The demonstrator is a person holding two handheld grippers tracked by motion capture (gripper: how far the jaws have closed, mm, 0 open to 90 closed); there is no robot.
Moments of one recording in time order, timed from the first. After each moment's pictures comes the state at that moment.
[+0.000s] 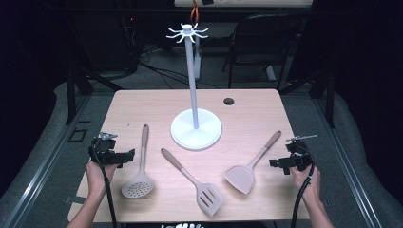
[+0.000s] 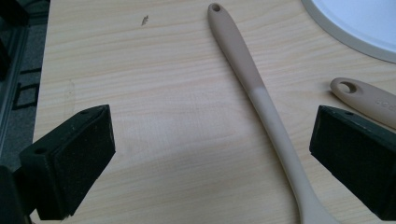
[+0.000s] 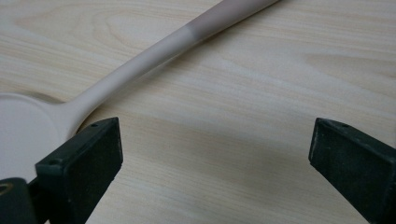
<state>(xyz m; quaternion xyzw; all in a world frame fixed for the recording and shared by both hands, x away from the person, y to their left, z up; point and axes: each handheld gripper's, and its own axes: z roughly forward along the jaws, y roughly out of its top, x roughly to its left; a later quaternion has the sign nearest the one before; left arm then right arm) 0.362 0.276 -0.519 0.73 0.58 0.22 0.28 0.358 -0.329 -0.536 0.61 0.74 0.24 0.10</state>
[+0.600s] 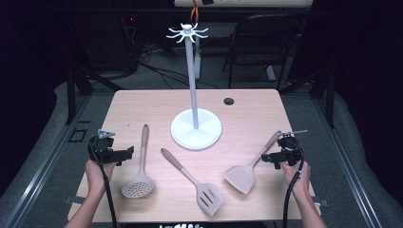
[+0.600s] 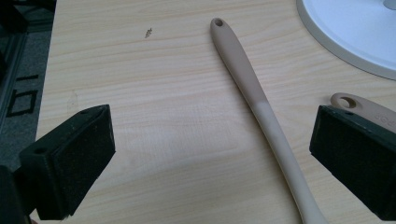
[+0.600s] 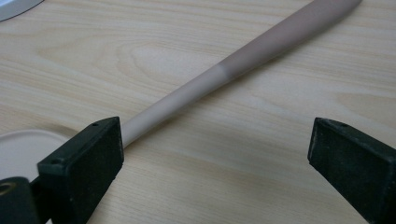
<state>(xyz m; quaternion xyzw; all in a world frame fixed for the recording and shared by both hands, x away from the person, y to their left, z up) 0.368 0.278 -0.517 0.72 0.58 0.23 0.30 0.373 -0.299 -0.530 0.61 0.74 0.25 0.12</state>
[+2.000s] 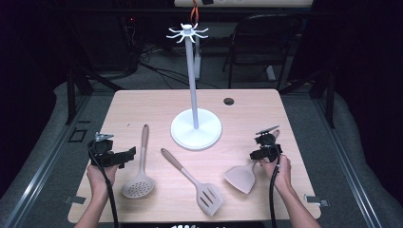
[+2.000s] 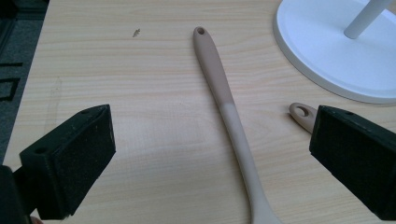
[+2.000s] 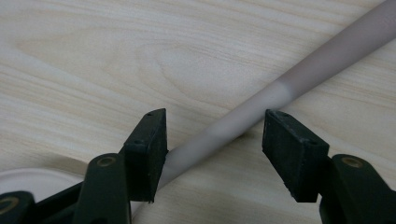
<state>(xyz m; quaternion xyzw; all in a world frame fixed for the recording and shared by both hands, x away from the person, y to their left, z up) 0.346 0.268 -0.504 0.69 0.61 0.21 0.33 0.398 -0.243 -0.545 0.60 0.77 0.17 0.14</state>
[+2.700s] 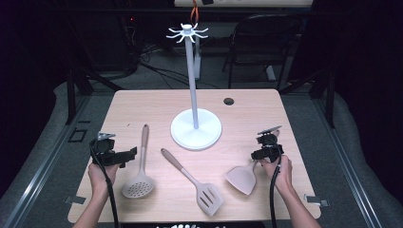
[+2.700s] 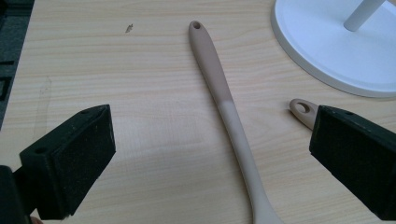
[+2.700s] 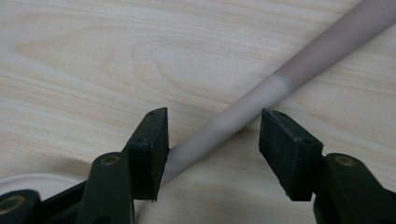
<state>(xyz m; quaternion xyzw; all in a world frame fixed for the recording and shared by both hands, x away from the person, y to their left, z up) 0.352 0.267 -0.508 0.70 0.60 0.20 0.33 0.397 -0.248 -0.544 0.62 0.75 0.17 0.13</state>
